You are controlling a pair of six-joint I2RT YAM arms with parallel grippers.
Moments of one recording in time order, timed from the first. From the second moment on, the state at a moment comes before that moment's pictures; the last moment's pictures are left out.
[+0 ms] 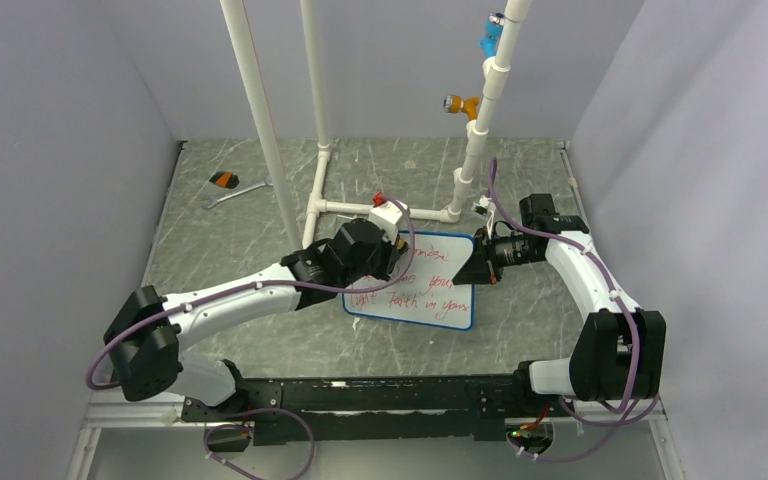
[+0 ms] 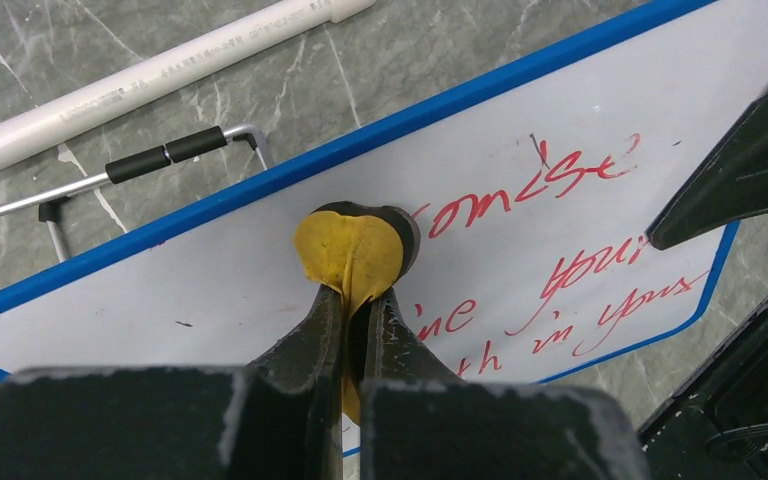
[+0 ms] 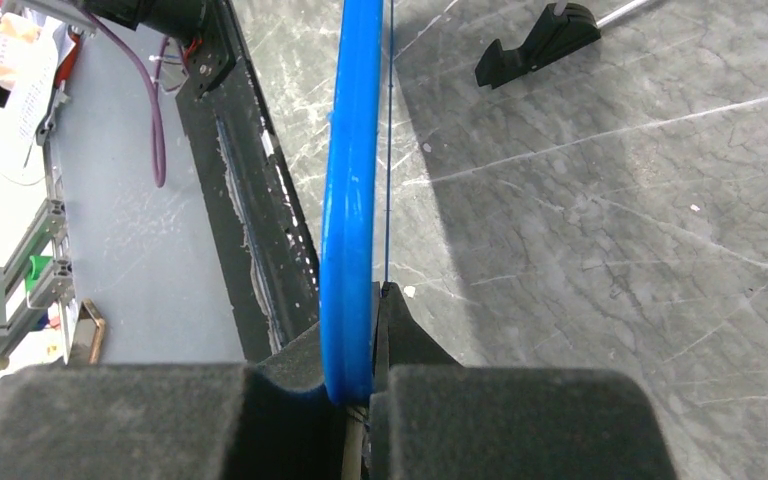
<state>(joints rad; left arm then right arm) -0.98 1.41 1.02 -0.10 -0.23 -0.28 0.03 1.33 0.96 -0.98 -1.09 -0.61</state>
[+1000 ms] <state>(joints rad) -0.91 1.35 0.96 -0.06 -0.15 -0.33 0.03 1.33 0.96 -0.99 -1.09 -0.63</state>
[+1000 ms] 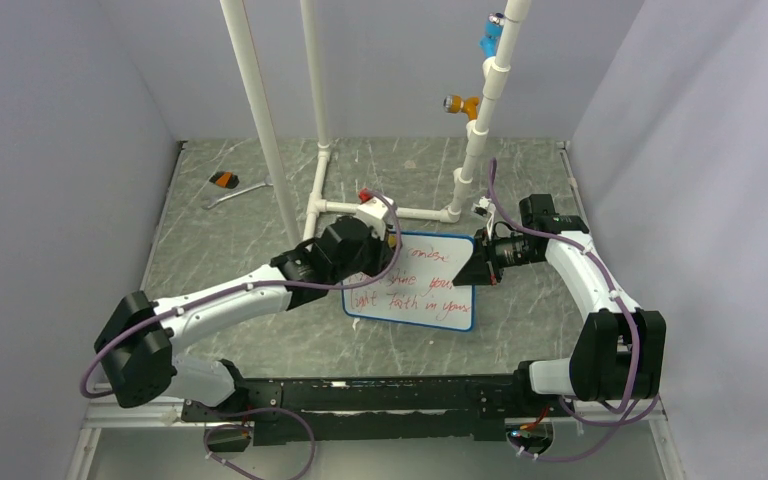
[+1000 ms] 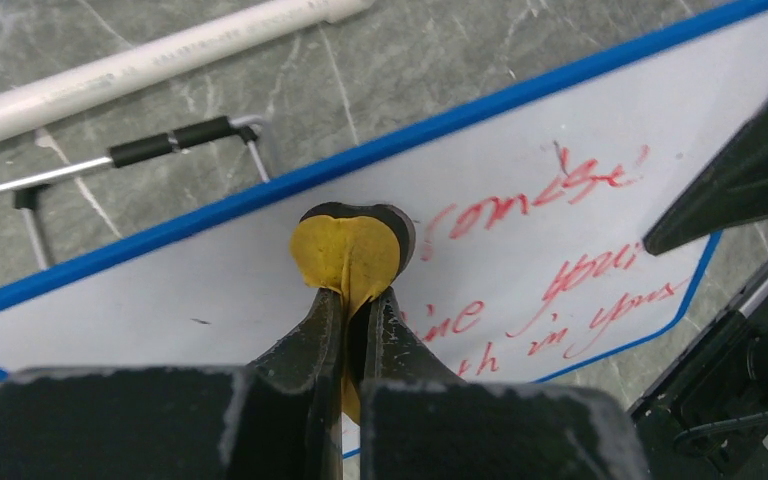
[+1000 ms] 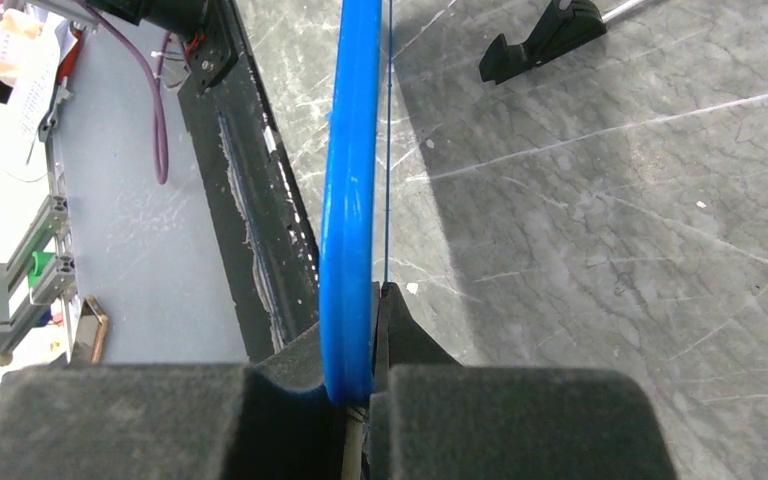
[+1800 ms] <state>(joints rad) -0.98 1.43 1.04 -0.12 -0.23 -0.33 0.03 1.34 0.97 -0.97 -1.09 -0.61</state>
